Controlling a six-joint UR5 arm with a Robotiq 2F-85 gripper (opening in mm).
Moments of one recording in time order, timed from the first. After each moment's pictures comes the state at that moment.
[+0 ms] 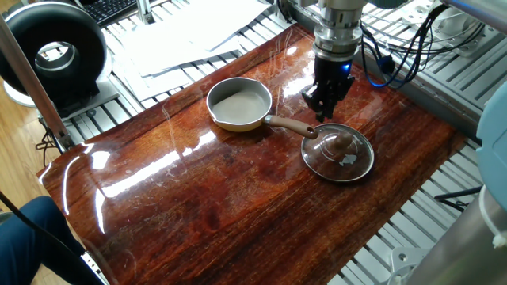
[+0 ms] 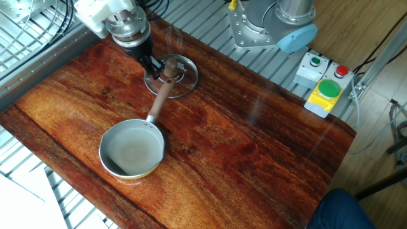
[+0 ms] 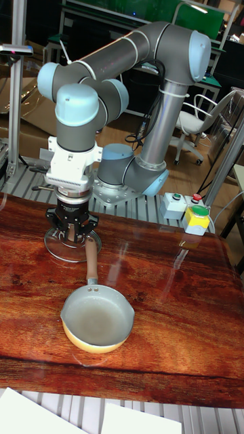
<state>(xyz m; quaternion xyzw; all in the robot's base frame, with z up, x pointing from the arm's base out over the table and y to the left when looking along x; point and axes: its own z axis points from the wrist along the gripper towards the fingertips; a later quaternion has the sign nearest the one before) 0.441 -0.100 0.067 -0.05 -0.99 -0.04 0.08</state>
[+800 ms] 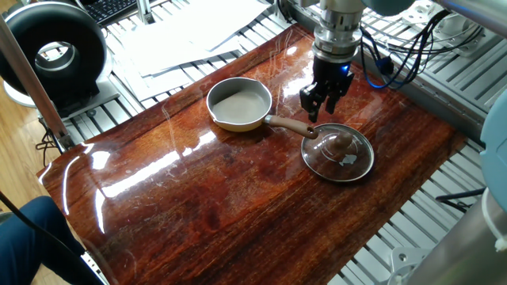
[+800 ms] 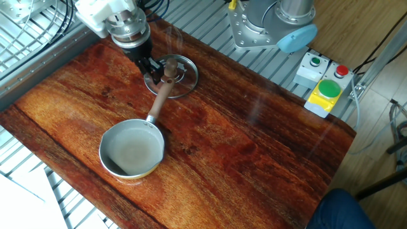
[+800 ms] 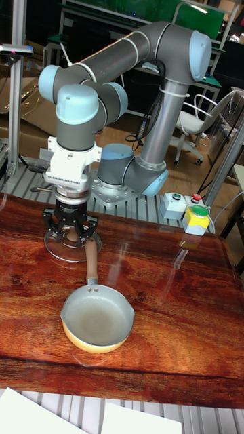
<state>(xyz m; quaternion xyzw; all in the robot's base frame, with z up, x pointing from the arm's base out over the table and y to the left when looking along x) 0.450 -0.105 0.061 -0.05 -1.00 -0.03 0.05</state>
